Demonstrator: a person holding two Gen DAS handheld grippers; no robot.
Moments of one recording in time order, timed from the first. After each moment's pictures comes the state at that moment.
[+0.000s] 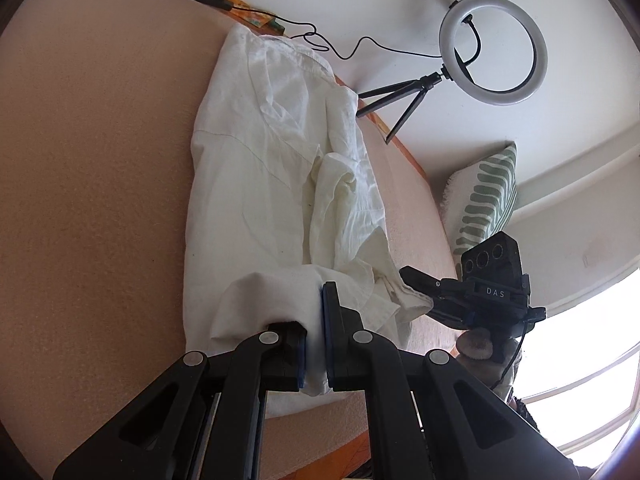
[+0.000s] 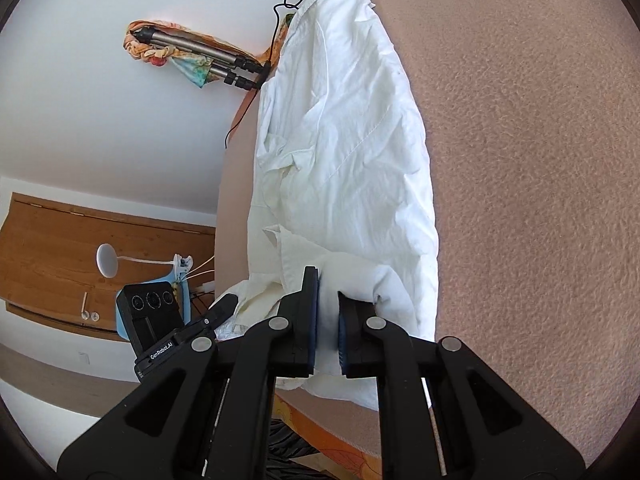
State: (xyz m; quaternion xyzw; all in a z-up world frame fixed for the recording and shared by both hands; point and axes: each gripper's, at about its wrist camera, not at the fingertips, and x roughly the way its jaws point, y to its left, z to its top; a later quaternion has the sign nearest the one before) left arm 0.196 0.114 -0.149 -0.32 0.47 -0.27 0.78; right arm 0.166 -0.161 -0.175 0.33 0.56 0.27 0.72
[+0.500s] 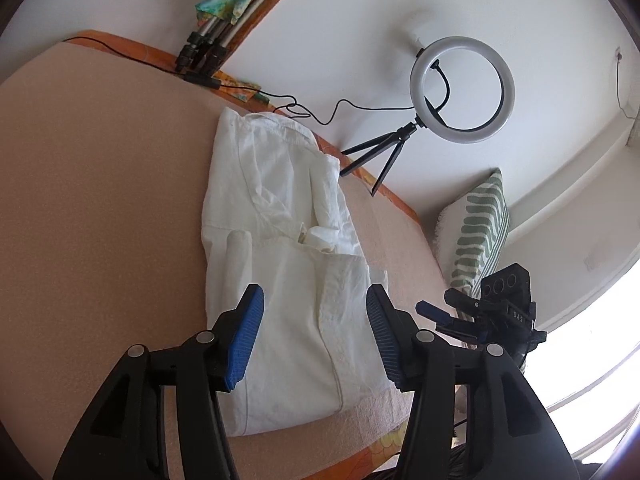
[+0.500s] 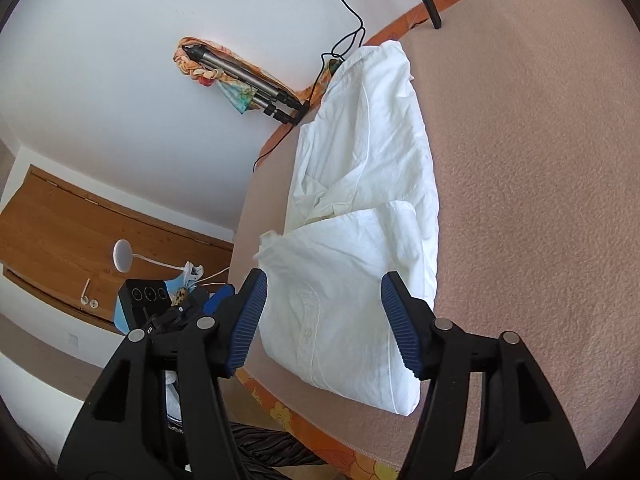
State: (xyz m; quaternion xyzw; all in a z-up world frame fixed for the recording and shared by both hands) left arm 0.182 0.146 -0.096 -0.30 0.39 -0.25 0.84; right arm 0.158 -0.187 -0.117 0.29 0.48 0.30 0.77
